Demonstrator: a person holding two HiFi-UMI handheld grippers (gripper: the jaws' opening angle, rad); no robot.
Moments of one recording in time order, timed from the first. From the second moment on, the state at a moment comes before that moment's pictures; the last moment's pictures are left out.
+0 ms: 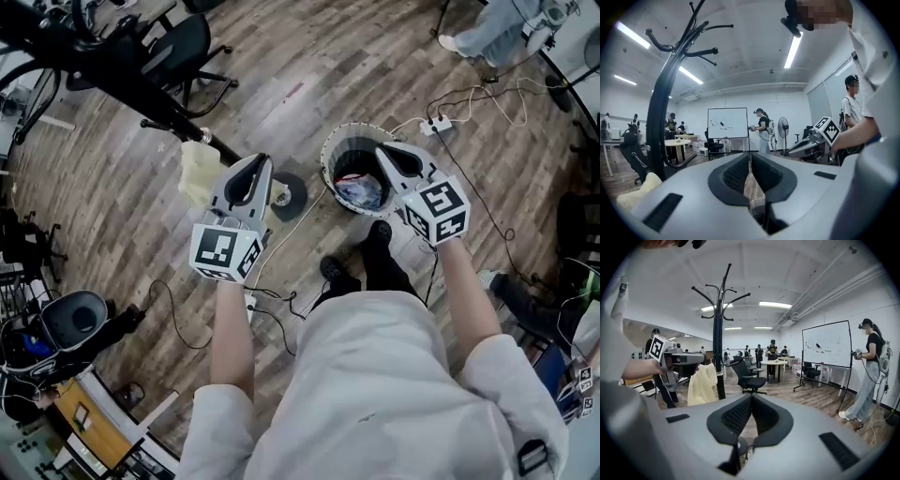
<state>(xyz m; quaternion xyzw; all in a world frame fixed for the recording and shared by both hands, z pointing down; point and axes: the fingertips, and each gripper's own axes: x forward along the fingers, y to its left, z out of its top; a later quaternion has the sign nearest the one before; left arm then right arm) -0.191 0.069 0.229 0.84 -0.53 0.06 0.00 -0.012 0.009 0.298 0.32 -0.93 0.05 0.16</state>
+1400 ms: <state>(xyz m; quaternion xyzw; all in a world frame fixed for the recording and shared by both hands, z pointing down) -0.025 -0.054 0.409 0.82 -0.51 0.16 0.20 0.104 -0.074 0.471 0.28 -0.91 0.20 0.25</state>
